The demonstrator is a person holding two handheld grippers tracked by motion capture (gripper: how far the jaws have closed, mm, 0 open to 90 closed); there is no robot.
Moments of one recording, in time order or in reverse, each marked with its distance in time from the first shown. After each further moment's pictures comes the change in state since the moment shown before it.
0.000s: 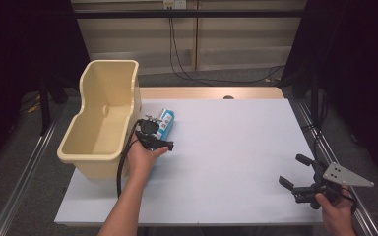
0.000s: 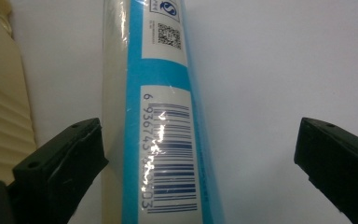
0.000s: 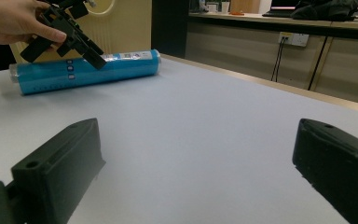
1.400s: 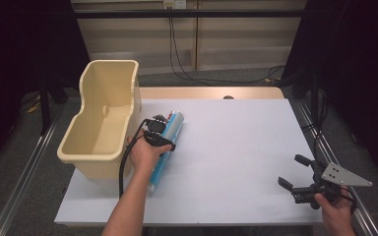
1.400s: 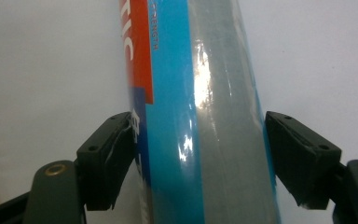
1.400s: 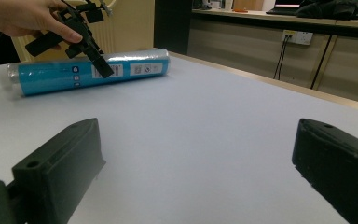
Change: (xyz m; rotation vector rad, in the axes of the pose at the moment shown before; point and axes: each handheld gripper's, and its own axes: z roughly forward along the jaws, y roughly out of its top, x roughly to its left) left arm -0.006 0.011 0.021 0.192 -0.054 -0.019; right arm 0.000 -0.001 0.001 0.014 0.009 -0.015
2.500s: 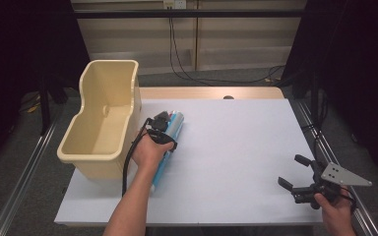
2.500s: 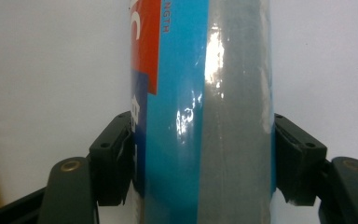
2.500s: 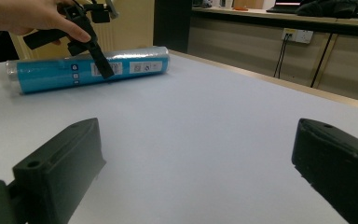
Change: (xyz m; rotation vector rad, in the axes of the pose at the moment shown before) left arm -0.010 0.013 0.004 0.138 0.071 -0.119; right arm -0.001 -0.001 0.000 0.007 0.001 -0.002
